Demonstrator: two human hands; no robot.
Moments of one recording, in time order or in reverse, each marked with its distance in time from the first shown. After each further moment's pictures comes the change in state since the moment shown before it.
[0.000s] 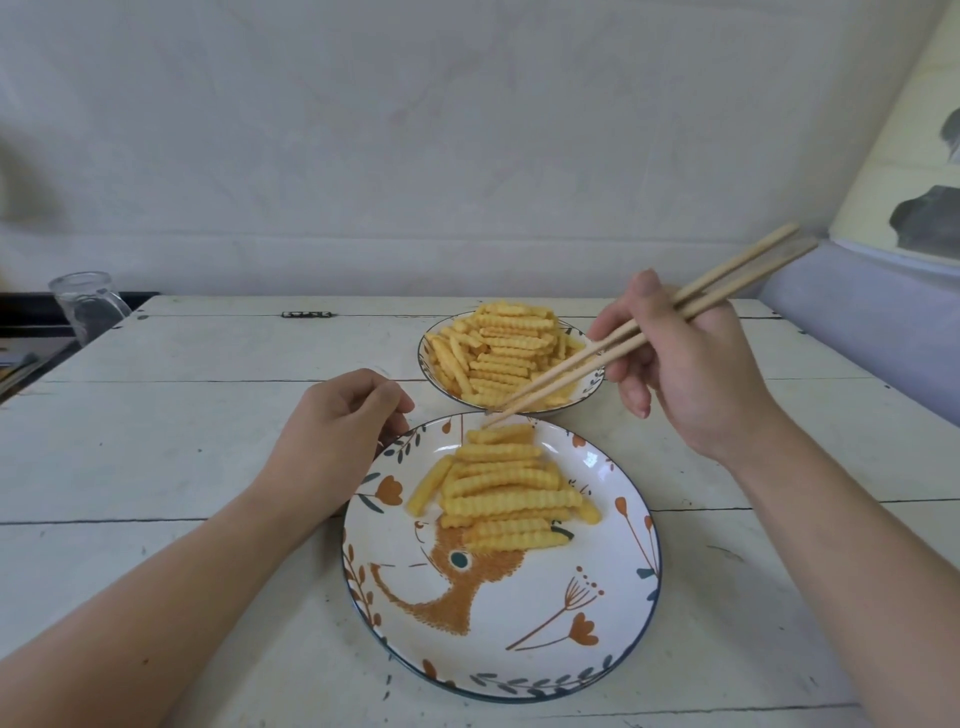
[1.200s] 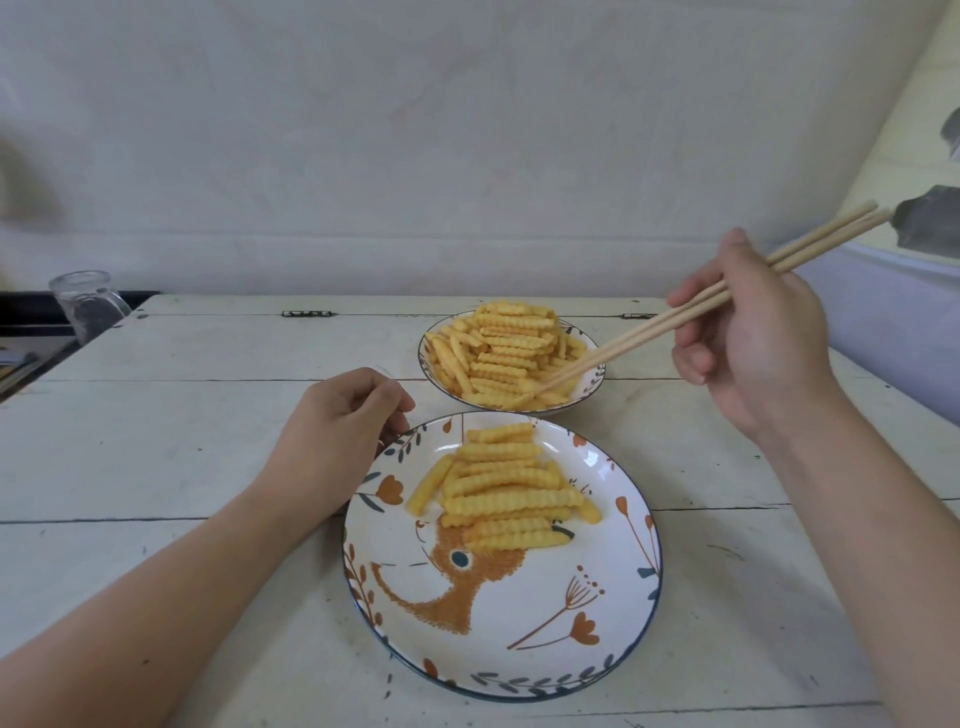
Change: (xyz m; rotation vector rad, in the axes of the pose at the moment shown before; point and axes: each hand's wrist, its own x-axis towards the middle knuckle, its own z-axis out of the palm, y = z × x) left_hand -0.001 0.000 -0.001 0.013 -0.001 0.013; right_hand 0.010 -0.015 -0.022 0.106 0.356 0.131
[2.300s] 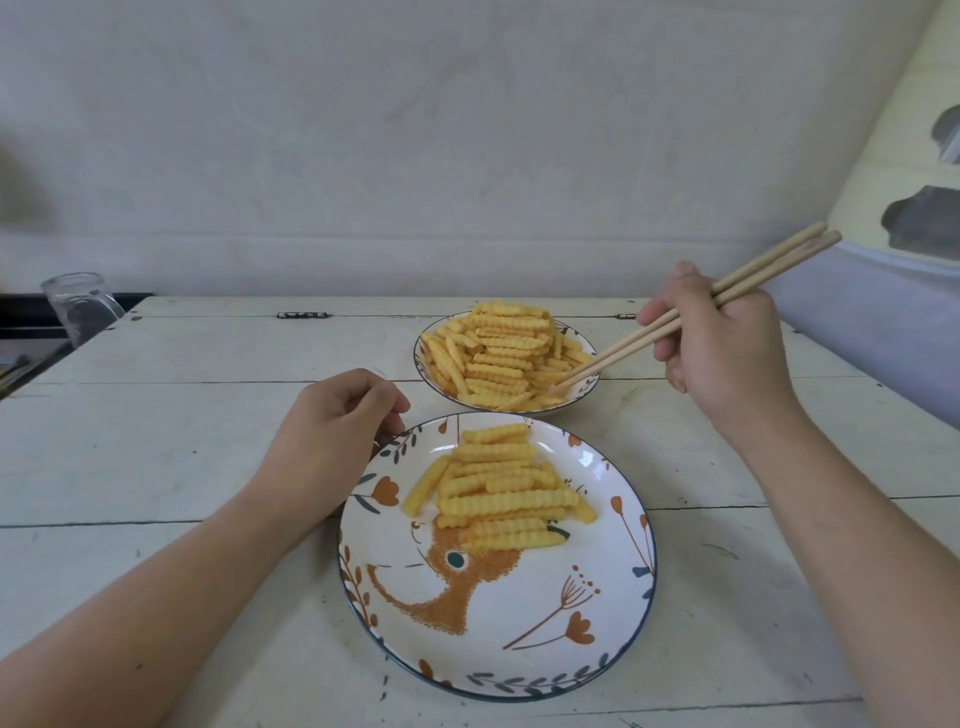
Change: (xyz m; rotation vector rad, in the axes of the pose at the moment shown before) left_hand -0.001 0.001 -0.001 0.035 -0.001 -0.004; right_hand 0.006 0.023 -0.006 -0.342 0.042 -0.140
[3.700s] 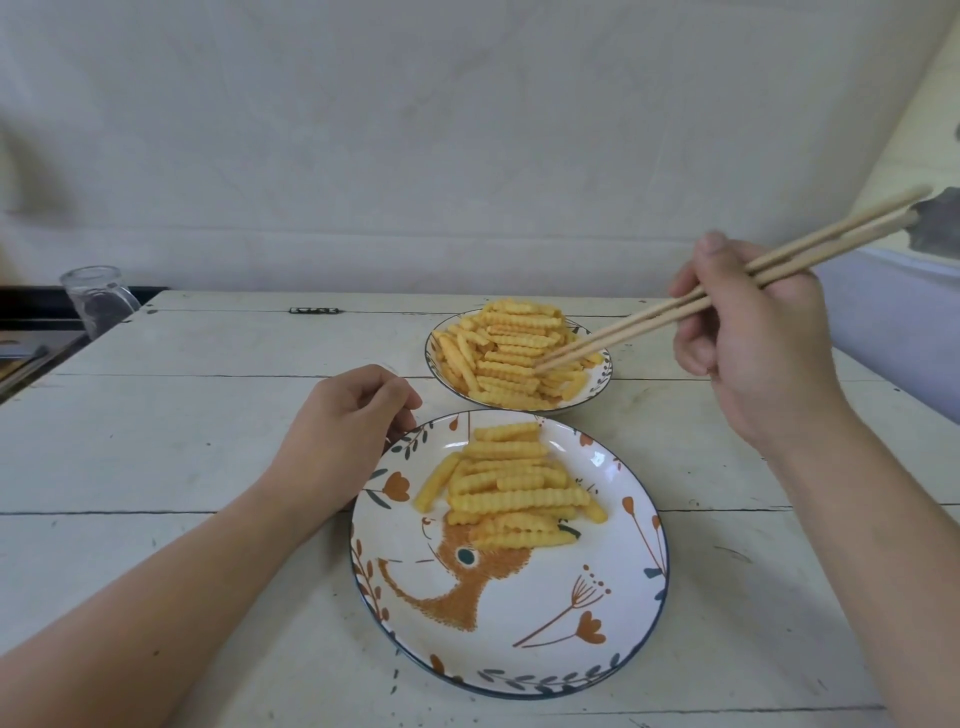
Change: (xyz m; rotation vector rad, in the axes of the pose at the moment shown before) left_hand 0.002 -0.003 0.001 -0.046 -0.001 0.004; right_hand -0.012 -0.028 0.001 0.285 -0.133 -0.046
